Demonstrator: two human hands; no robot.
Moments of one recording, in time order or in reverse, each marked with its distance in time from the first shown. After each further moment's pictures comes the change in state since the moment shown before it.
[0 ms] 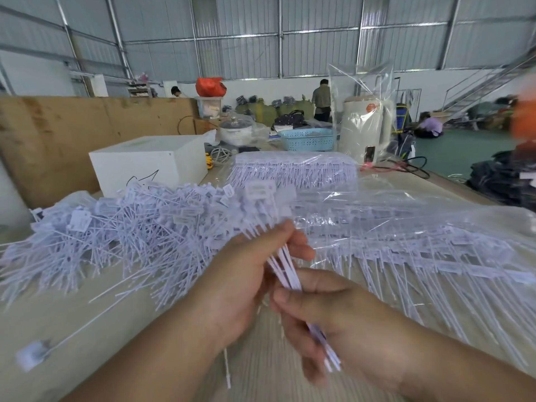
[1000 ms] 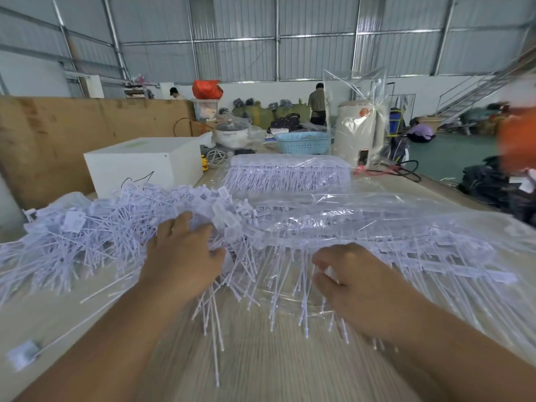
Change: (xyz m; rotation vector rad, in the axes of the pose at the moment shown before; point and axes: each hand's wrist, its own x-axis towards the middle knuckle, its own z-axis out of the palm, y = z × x) left_hand 0.034 -0.009 -0.091 1.687 0.492 0.004; right_hand -0.002 0.001 -0.060 -1.350 0.509 0.006
